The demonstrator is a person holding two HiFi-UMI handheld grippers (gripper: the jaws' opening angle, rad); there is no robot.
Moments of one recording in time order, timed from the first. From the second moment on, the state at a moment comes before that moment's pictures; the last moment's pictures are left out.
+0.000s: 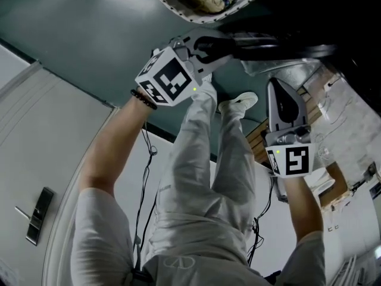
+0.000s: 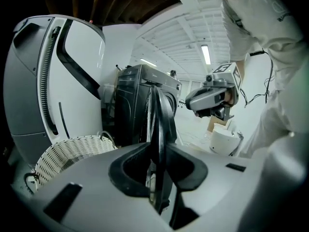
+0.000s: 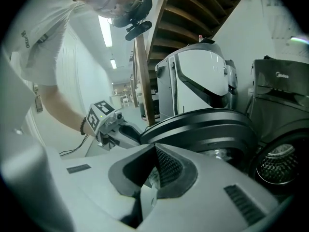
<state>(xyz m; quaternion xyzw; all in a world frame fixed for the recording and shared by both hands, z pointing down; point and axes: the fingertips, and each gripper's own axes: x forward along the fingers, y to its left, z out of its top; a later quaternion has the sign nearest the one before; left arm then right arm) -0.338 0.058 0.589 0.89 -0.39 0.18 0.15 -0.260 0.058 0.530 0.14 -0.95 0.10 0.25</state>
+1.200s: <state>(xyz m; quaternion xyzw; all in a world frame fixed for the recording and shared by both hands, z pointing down) -0.180 0.120 0.594 0.79 -0.52 0.20 0.24 -0.077 0.106 0.571 0.21 -0.92 0.15 0.28</state>
